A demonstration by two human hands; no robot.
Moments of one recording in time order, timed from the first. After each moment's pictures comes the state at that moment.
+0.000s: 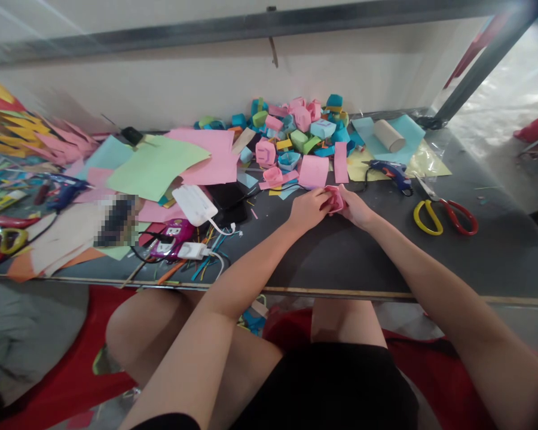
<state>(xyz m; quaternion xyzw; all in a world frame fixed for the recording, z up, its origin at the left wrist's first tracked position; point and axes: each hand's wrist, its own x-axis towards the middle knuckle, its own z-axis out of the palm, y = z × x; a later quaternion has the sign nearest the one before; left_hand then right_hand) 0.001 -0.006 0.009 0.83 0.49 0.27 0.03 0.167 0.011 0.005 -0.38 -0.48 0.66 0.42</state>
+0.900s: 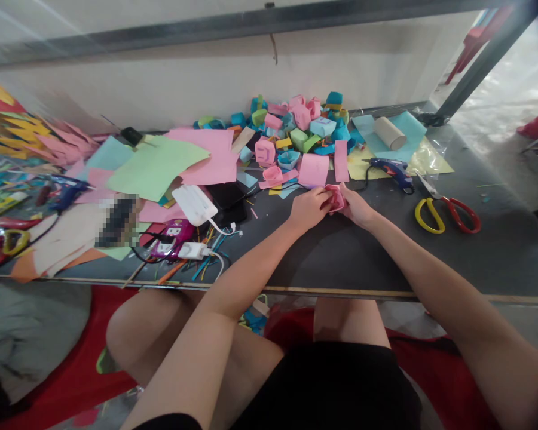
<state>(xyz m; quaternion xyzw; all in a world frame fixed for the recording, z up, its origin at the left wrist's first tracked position) 0.000 -0.007 0.010 0.83 0.49 0.25 0.04 0.165 0.006 0.011 -0.38 -0.48 0.67 0.42</state>
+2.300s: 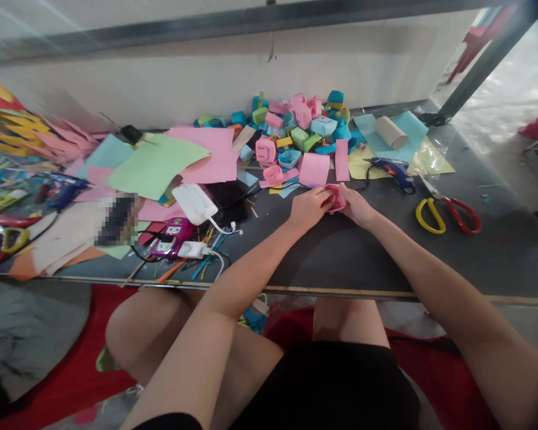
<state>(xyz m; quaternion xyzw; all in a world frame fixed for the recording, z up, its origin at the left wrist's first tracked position) 0.001 -0.008 0.011 0.82 0.50 0.27 0.03 0.168 0.007 0.009 -0.37 -0.50 0.65 0.42</state>
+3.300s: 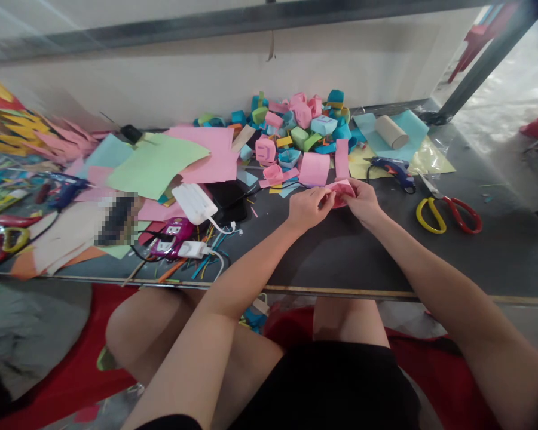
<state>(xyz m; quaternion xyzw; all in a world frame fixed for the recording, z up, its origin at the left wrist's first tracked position) 0.000 -0.009 0.002 0.79 0.46 0.40 -0.04 0.172 0.007 0.011 -0.49 -0.55 0.45 0.50</state>
